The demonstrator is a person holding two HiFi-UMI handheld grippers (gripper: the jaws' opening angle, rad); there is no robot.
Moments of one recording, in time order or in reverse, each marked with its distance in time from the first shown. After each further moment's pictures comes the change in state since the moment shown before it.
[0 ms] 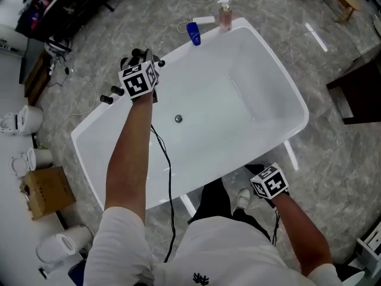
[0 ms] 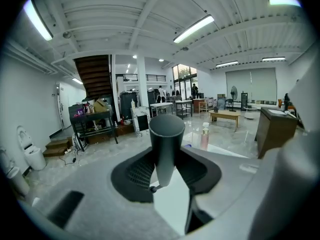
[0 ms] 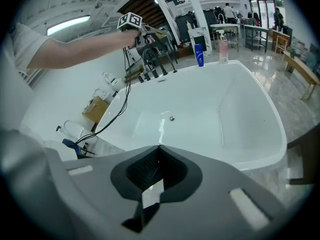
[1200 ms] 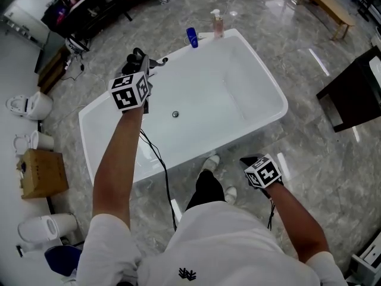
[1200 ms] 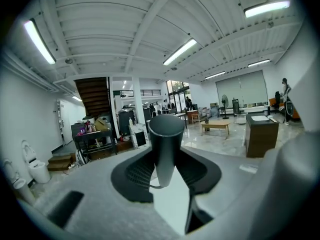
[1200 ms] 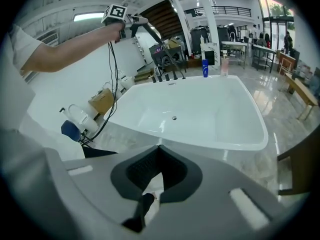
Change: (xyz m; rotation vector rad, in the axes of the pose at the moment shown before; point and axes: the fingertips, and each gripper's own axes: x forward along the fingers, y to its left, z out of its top) left arm -0.301 -0.103 0.057 0.080 -0.161 -0.019; right arm -0.104 0.038 -0.135 -0.176 -0.074 -0.026
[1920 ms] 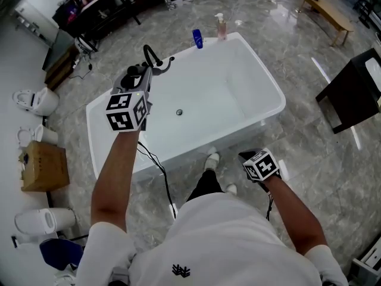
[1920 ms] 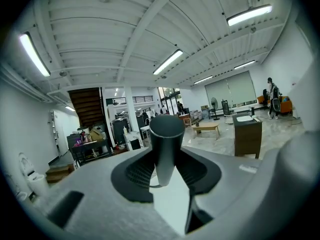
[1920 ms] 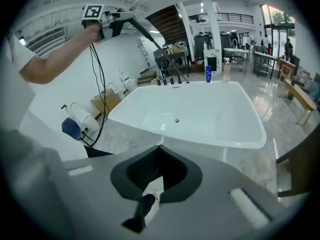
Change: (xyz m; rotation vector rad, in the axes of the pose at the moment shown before) left arm -0.166 -0.048 0.034 0.085 -0.062 -0.074; right arm -0.028 0.046 -0.024 -0.043 -0.047 -0.010
